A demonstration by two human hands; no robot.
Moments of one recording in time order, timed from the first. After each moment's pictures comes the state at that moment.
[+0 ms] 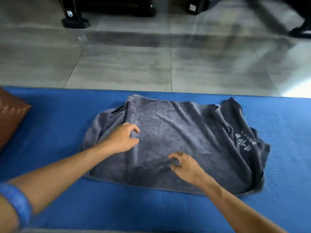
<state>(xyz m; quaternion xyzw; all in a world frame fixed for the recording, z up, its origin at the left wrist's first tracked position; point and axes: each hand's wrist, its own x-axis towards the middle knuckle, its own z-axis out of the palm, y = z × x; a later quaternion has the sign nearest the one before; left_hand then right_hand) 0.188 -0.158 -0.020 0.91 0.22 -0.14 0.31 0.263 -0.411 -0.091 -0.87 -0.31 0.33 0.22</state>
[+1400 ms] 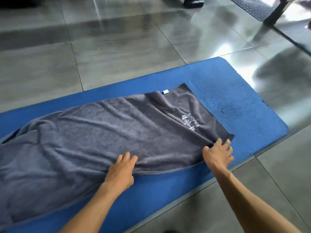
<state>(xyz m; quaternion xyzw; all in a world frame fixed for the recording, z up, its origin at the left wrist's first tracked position) 0.236 -0.405 -0.106 0.96 -0.04 -0.24 0.10 0.319 -0.718 -0.119 -0.93 0.32 0.11 0.12</state>
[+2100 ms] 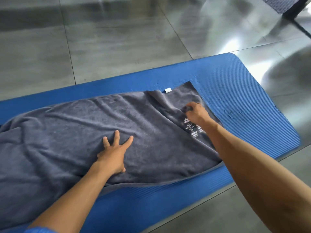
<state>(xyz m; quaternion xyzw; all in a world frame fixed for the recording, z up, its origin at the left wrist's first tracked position) 0.313 -0.390 -0.118 0.92 0.07 -0.37 0.12 0.498 -0.669 -0.110 -0.97 0.02 0.17 0.19</state>
